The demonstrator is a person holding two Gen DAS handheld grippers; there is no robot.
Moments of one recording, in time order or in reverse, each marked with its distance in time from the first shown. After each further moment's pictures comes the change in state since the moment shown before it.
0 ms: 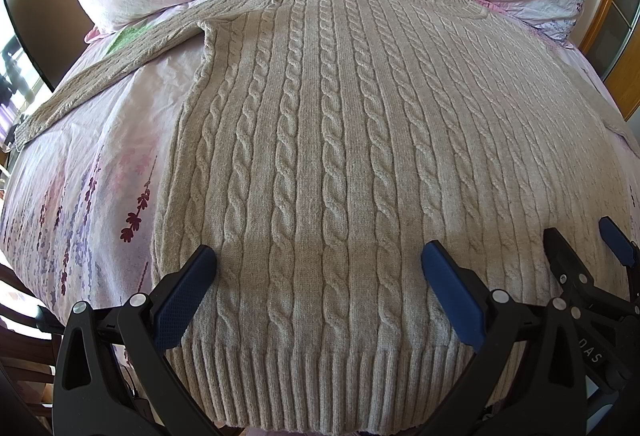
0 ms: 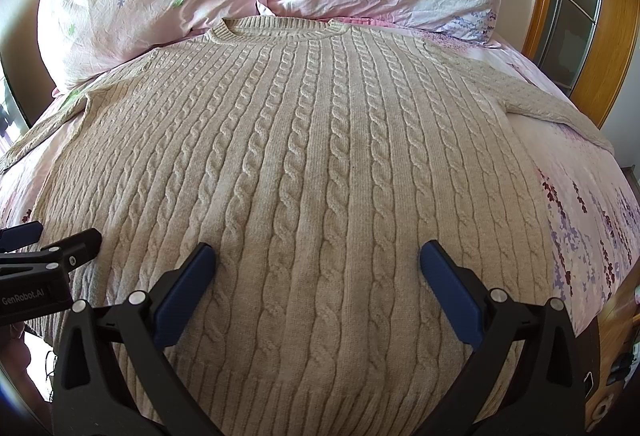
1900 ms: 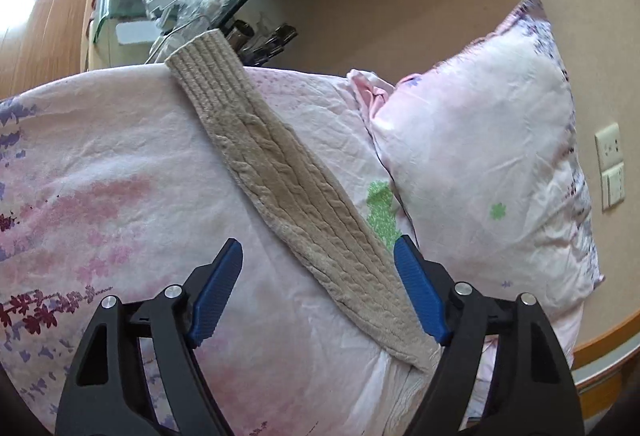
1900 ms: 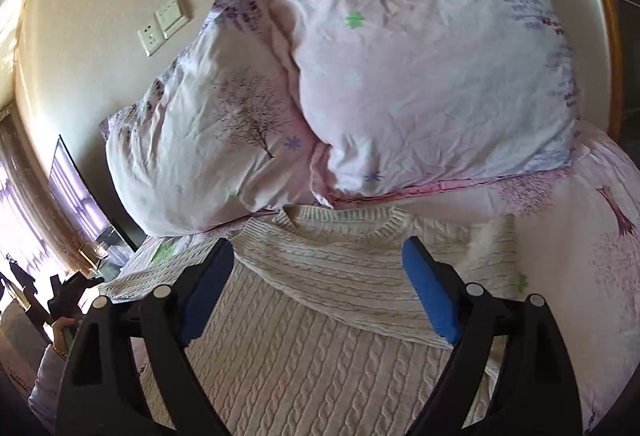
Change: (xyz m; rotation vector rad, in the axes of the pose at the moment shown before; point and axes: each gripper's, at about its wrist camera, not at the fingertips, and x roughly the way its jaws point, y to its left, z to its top) left arm 0.022 0.390 0.032 -1.157 -0.389 -0.316; right arm 0.025 -0.081 0.193 0.097 -0.286 0.455
